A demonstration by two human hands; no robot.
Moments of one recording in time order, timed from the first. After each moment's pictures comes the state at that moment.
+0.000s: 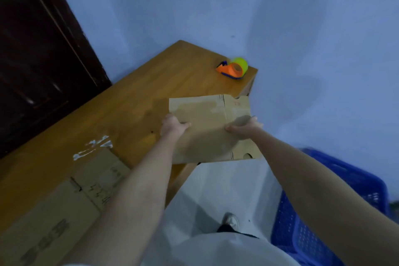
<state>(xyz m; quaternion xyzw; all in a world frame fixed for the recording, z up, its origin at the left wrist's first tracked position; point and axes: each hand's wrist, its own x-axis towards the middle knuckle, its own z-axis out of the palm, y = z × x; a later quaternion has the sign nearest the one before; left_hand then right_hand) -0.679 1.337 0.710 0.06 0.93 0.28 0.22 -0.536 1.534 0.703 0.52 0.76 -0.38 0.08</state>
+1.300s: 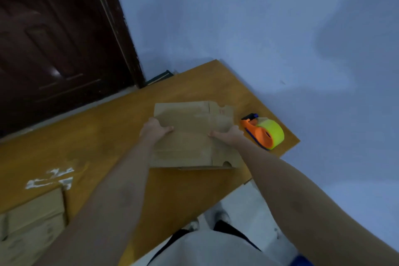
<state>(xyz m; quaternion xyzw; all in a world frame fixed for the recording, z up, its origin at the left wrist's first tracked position) -0.911 1.440 0.680 -0.13 0.94 0.25 0.22 -0.834 1.680 0.691 0.33 0.83 -0.40 0.22</state>
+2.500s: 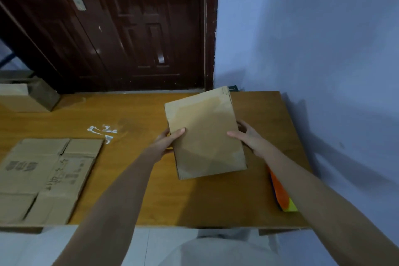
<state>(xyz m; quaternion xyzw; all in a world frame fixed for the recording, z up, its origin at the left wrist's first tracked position) -0.827 1.451 0.713 -0.31 0.66 0.68 0.09 -0.920 1.716 0.739 -0.07 0.76 -0.56 0.32</state>
